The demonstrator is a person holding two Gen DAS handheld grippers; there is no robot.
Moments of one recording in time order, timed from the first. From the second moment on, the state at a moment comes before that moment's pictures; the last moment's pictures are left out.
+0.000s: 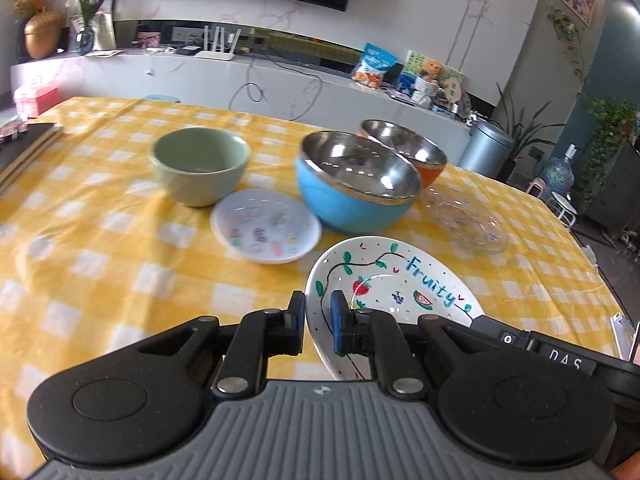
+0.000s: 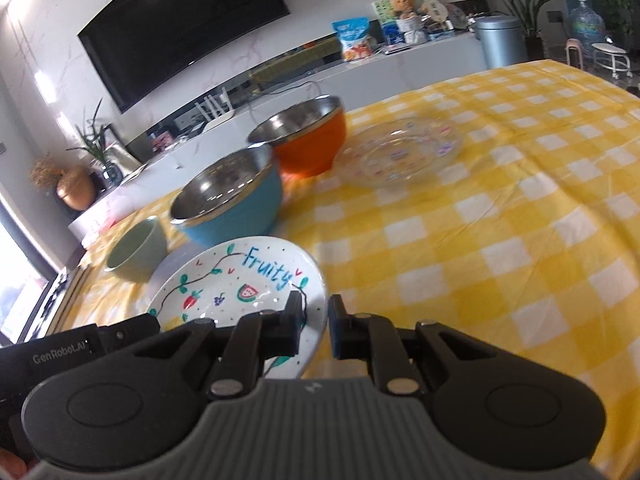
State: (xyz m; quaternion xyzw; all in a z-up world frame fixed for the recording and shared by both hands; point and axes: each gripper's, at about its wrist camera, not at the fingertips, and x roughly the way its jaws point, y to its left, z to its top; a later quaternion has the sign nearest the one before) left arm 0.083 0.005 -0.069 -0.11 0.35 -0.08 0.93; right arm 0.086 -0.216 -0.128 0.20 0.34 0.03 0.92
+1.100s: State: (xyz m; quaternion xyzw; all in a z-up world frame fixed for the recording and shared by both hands) left arm 0.054 0.094 -0.103 -0.14 0.38 0.04 0.92; right arm 0.082 -0.107 -0.148 0.14 0.38 0.10 0.91
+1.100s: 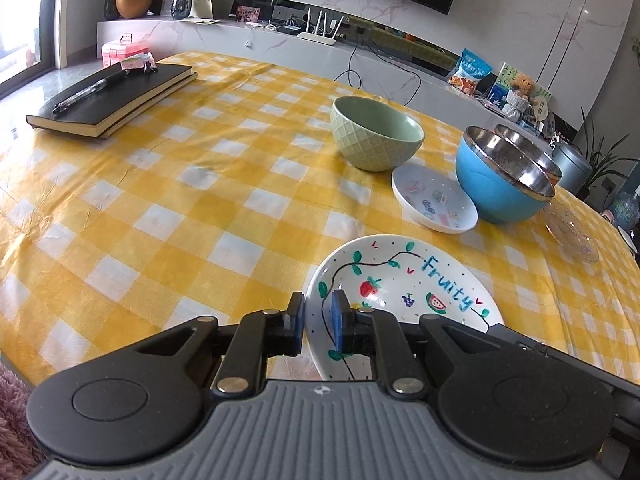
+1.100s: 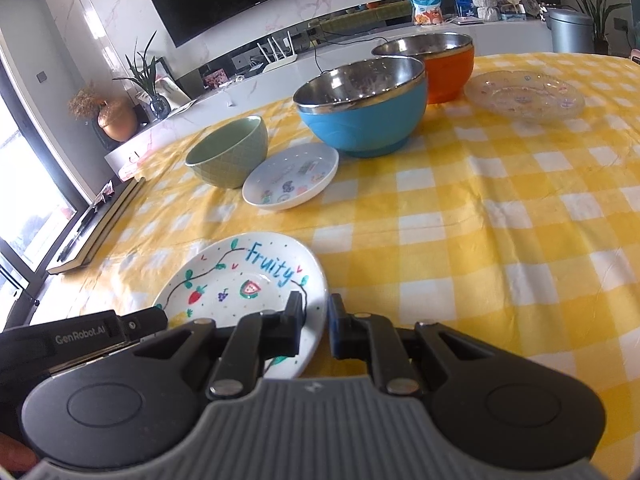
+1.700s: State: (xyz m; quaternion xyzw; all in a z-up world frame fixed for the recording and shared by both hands) left arm 0.048 0.072 -0.074 -0.10 0.32 0.02 0.94; right arm 0.063 -0.121 -0.120 0.08 0.32 0.09 0.94
